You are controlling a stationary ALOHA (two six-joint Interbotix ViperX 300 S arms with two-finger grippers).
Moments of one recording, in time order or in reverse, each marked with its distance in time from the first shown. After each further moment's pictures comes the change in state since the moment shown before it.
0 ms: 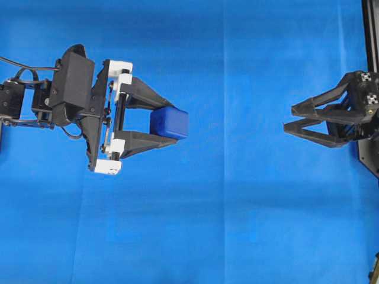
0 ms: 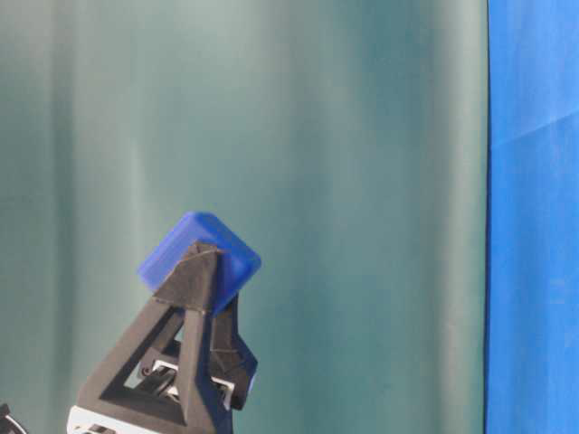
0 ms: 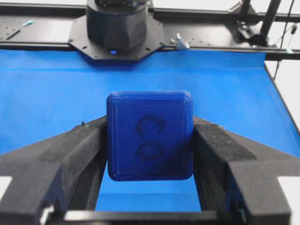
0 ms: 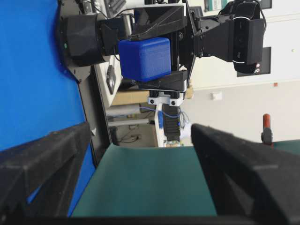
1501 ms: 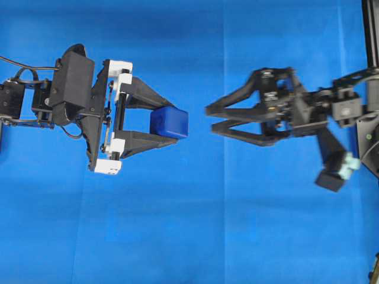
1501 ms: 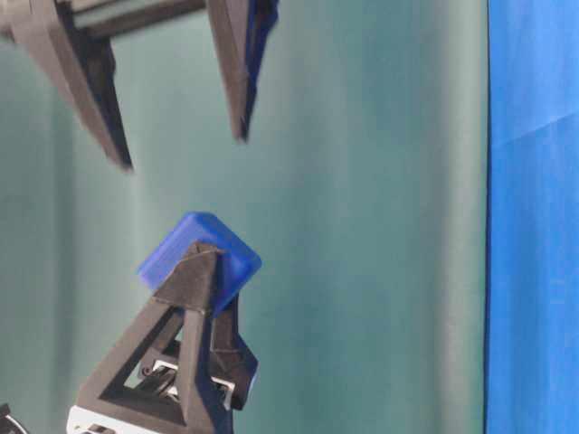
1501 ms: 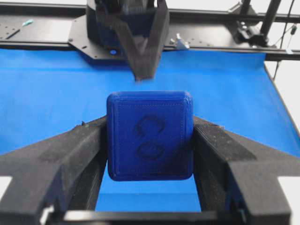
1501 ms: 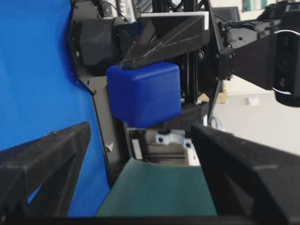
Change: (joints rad) left arm 0.000 -0.002 0.000 0.000 -0.002 -0.003; right arm 0.000 0.476 -0.351 0.005 -0.015 0.003
